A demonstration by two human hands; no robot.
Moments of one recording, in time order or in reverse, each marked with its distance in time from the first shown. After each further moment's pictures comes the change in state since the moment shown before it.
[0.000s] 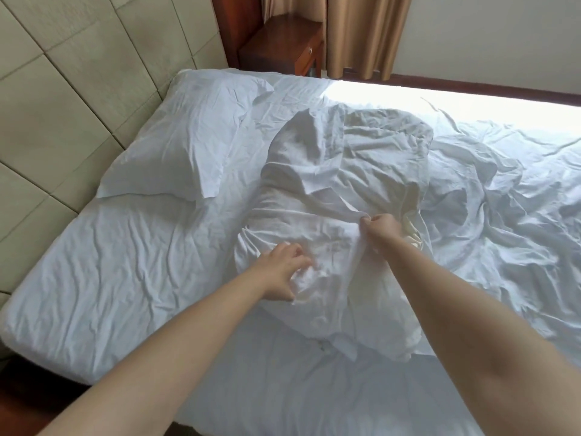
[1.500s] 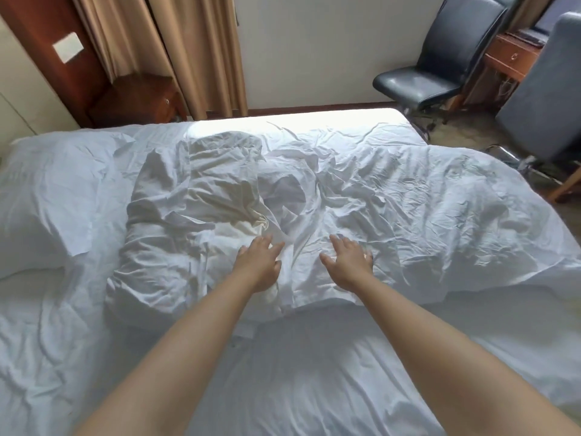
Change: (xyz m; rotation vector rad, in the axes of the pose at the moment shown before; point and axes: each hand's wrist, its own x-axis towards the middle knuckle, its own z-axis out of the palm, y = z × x) left_hand 0.020 0.207 0.004 0.067 0.098 0.101; right_hand -0.149 0.186 -0.127 -0.418 0.133 -0.017
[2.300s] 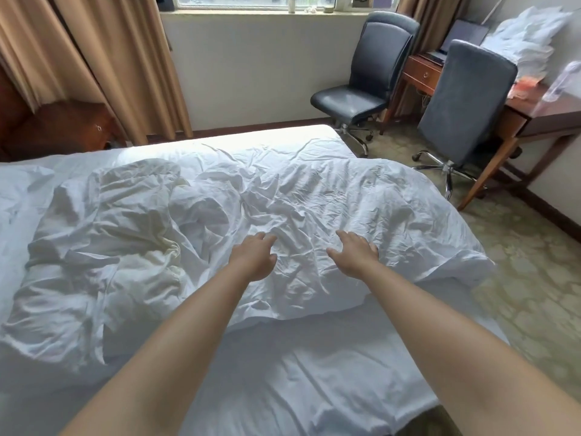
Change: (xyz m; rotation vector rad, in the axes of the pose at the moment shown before) left_hand 0.056 0.191 -0.029 -0.020 0.014 0.124; right_hand -0.009 0.184 -0.122 0.001 0.073 0.146
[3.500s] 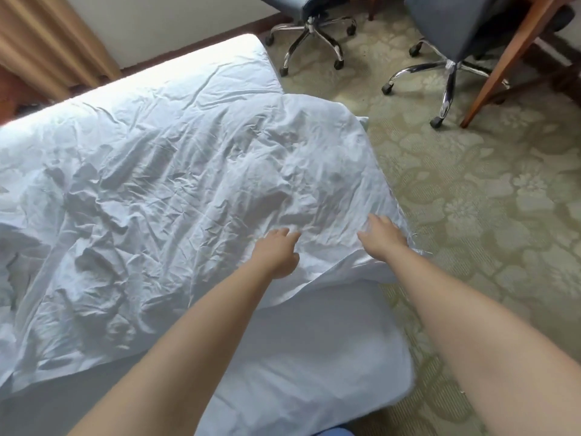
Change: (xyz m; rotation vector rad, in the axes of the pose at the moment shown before) left_hand 0.302 0.435 0.163 0.134 -0.316 0.018; right_hand 0.268 0.505 -0.038 0.195 -0.233 0.209
